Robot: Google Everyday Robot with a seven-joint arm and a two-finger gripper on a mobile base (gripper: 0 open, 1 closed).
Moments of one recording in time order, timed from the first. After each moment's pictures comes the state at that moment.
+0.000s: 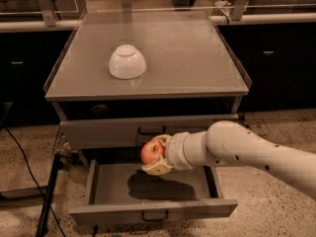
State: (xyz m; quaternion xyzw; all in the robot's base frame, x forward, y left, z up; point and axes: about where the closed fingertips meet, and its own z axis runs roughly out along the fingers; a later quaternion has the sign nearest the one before) arm 0.497 -0.002 0.674 -0.54 0.72 0.20 0.38
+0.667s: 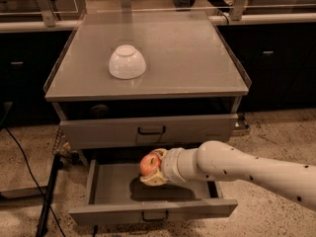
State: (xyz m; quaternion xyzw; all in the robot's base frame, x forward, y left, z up) arm 0.500 0.004 0.599 -0.53 0.73 0.19 0.38
